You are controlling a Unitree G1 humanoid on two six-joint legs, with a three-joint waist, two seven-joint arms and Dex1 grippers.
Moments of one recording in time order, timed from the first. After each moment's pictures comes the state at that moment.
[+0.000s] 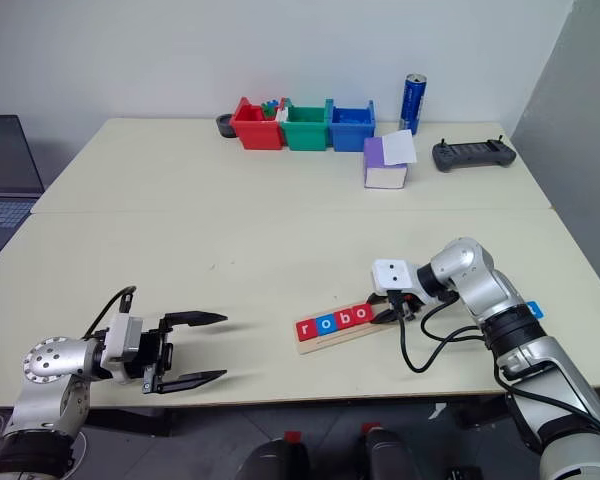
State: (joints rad) left arm -0.11 0.71 0.12 0.33 -0.51 -0.36 -1.56; right arm -0.76 -0.58 0.41 0.40 -0.07 0.05 1.44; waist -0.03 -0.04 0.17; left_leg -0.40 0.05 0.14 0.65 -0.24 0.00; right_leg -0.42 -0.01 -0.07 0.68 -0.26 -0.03
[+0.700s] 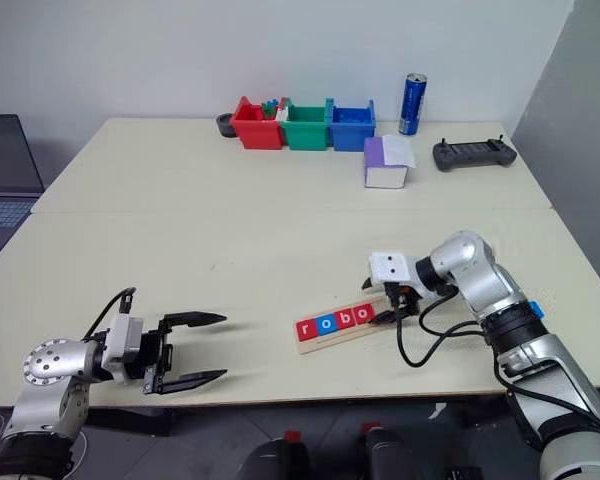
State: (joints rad) left arm -0.11 0.71 0.12 0.32 -0.50 -0.35 -1.54; right arm -0.77 -0.63 0.34 0.24 -0.02 0.18 1.42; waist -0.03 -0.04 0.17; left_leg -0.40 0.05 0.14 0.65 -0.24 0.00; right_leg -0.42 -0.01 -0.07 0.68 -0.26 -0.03
